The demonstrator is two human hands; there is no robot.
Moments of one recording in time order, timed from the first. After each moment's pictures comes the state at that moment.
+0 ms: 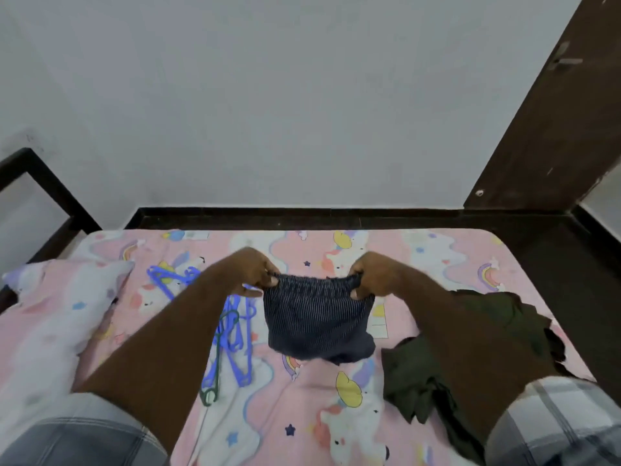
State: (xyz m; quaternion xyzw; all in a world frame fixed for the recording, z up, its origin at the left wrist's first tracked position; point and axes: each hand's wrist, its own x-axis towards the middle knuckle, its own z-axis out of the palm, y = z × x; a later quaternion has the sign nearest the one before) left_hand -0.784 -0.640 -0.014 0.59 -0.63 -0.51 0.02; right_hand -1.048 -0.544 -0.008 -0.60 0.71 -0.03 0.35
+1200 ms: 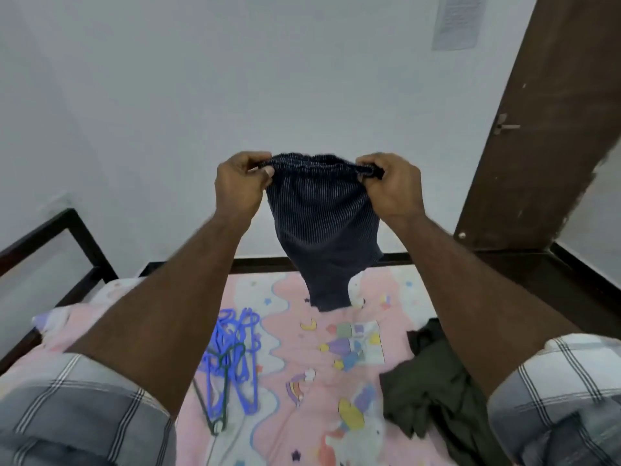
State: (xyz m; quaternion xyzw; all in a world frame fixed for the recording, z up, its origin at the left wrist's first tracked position) left_hand -0.800 -0.581 0.181 0.35 -0.59 -0.43 0.59; right_hand -1.029 -0.482 0.182 -0.57 0.62 -0.53 -0.05
